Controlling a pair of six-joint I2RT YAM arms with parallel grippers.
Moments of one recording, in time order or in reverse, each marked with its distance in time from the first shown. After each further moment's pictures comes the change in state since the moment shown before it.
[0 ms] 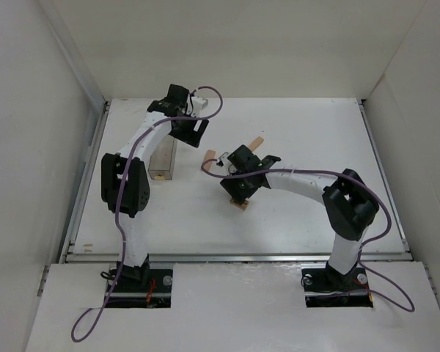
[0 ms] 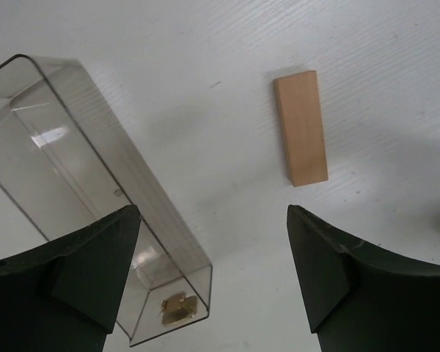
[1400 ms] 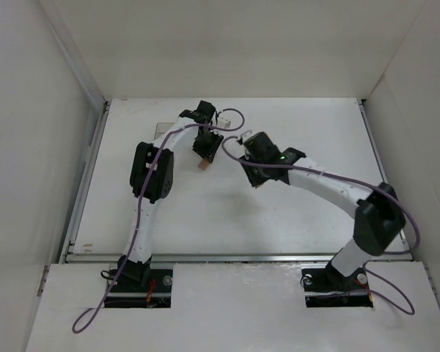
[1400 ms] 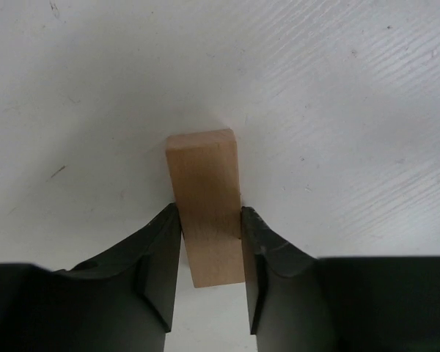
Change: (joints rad) left arm -0.119 0.333 0.166 -0.061 0.070 -0.038; right arm -0.039 -0.162 -0.014 -0.047 0.181 0.145
